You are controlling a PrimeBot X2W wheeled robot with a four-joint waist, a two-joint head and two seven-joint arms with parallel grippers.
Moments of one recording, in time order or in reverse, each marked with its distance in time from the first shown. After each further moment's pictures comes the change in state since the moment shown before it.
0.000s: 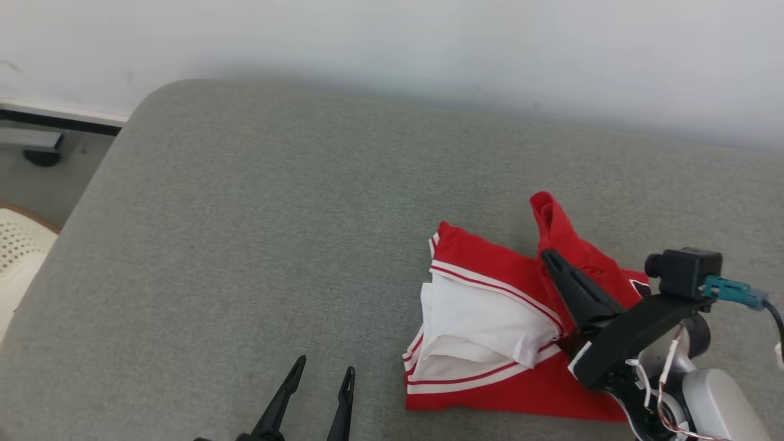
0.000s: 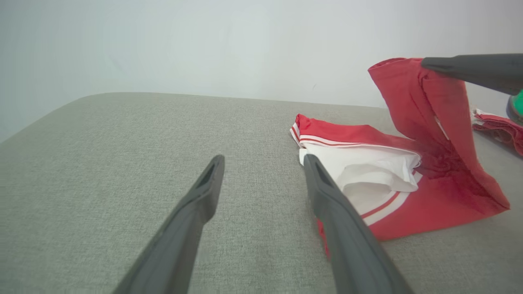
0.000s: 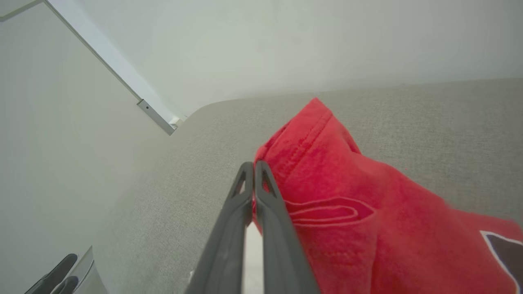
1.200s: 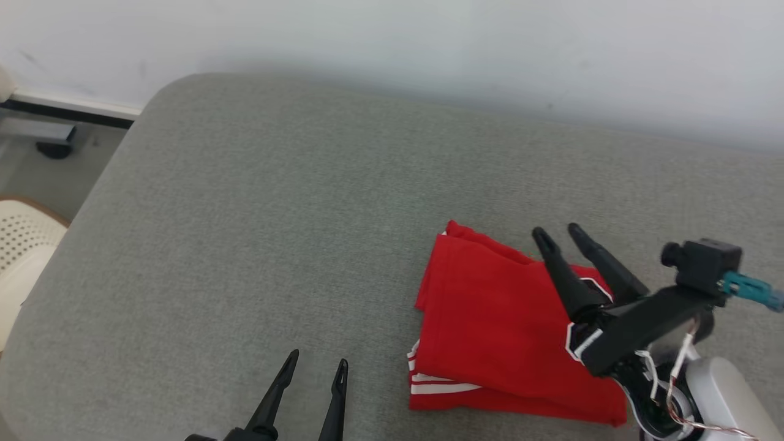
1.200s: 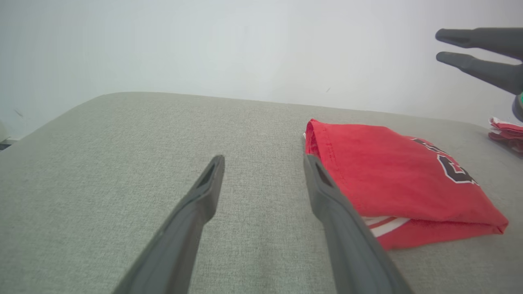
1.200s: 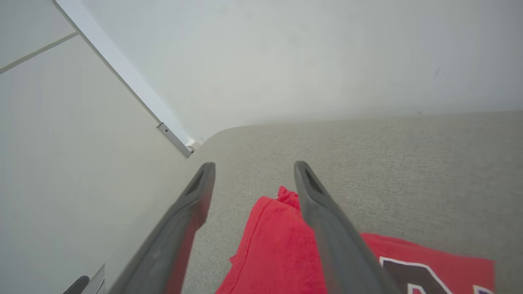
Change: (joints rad) left arm -0.012 -0.017 0.023 0.011 -0.004 -0.002 0.000; right arm -0.067 -0.025 0.065 0.048 0.066 0.000 -0.118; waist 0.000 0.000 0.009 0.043
